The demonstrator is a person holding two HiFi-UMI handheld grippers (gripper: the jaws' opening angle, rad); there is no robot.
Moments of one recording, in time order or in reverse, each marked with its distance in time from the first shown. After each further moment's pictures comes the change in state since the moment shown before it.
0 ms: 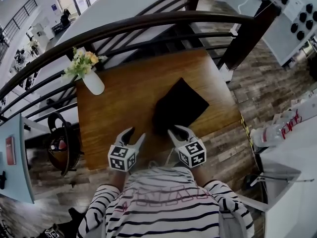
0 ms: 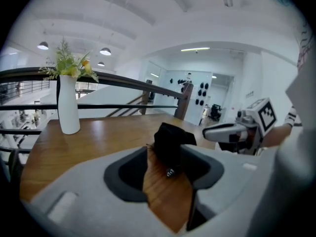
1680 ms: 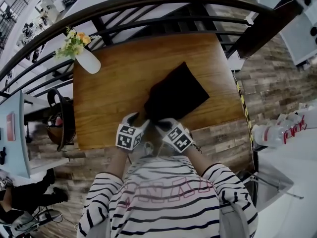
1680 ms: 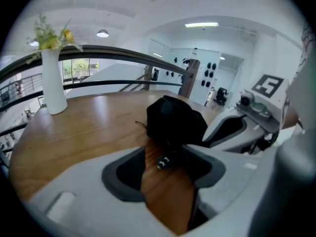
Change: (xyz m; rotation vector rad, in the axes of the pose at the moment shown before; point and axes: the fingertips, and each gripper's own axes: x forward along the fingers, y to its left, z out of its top) left arm 0.103 -0.020 -0.065 -0.016 0.234 0.057; right arm 0.039 -0.001 -0.091 -0.228 0.351 0.401
